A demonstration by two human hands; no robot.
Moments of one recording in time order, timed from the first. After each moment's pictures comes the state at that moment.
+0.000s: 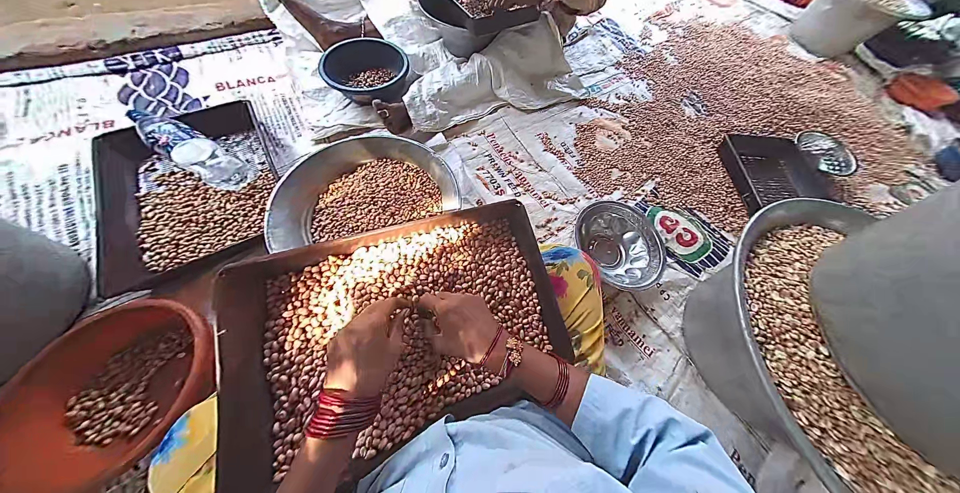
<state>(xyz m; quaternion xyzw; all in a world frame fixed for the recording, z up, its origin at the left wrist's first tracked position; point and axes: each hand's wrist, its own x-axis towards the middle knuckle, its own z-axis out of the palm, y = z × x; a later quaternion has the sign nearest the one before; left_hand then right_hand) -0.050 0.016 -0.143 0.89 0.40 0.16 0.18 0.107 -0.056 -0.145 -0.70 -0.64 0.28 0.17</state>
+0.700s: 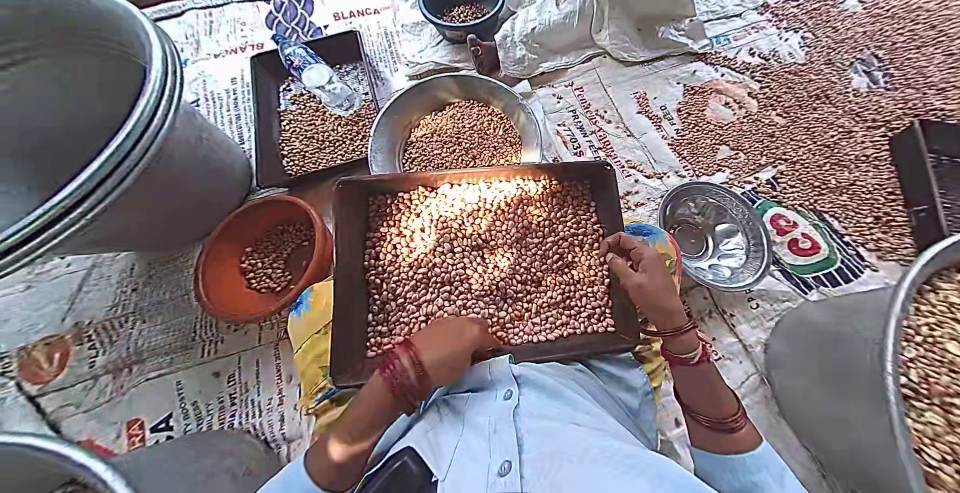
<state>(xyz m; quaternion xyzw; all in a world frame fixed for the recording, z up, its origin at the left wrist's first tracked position) -0.079 -0.011 -0.118 0.86 0.12 -0.31 0.38 0.209 -0.144 -0.132 -0.74 -0.43 0.30 0.44</state>
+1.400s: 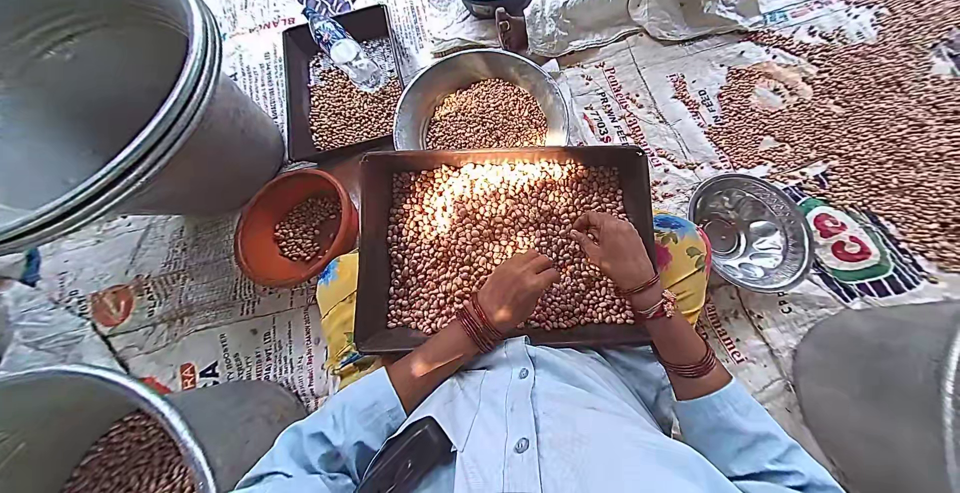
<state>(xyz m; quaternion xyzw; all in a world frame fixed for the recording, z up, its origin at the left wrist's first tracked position) -0.025 -0.024 -0.176 0.95 0.10 0.21 0.22 0.185 -0.086 -0.152 -0.78 -0.55 0.23 0.22</state>
